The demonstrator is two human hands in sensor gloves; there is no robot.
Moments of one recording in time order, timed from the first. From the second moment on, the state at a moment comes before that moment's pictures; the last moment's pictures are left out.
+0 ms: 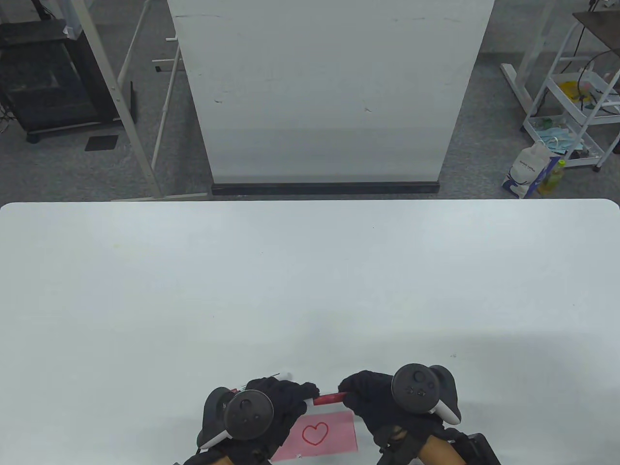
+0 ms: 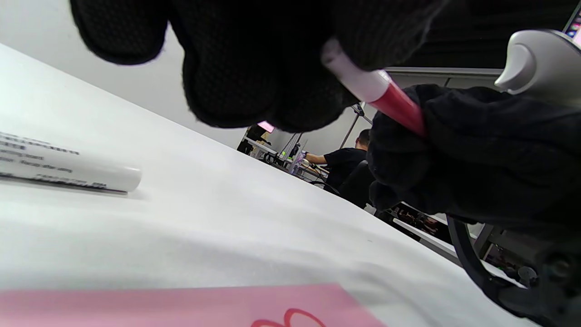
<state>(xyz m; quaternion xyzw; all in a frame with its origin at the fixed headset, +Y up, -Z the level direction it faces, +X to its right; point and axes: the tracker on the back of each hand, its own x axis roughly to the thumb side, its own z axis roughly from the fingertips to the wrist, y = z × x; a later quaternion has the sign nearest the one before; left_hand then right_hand) -0.137 -0.715 -0.223 0.02 -0.28 0.24 0.93 0.121 -0.728 -0.247 0.24 0.06 0.89 0.38</state>
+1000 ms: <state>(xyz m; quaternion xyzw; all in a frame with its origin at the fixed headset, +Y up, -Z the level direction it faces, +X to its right) -0.119 -0.717 -0.212 0.04 -0.31 0.17 0.93 0.117 -0.725 -0.236 0.28 0.06 0.89 0.36</state>
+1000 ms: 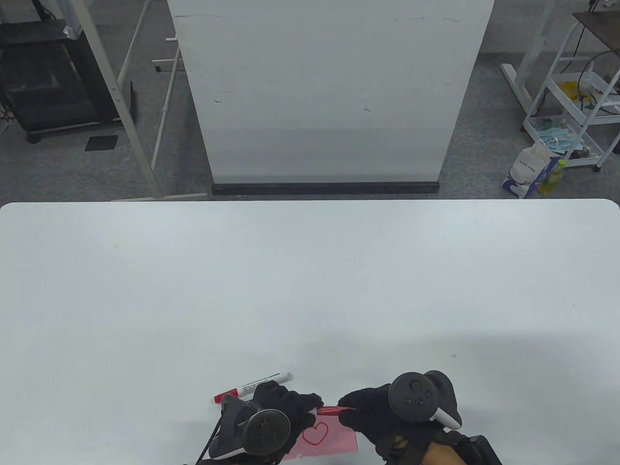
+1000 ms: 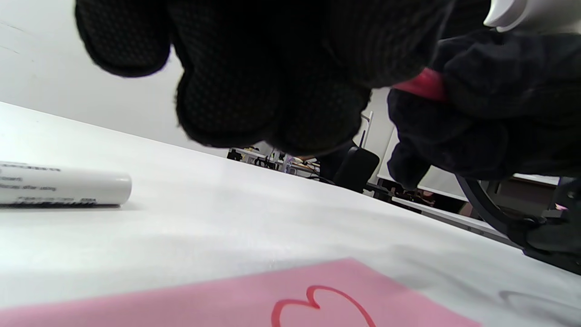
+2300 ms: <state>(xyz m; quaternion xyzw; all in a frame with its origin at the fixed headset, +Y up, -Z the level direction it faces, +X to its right) -0.122 -0.717 -0.213 0.10 -0.30 0.18 0.93 0.117 -0.726 -0.235 0.29 0.06 0.89 0.36</state>
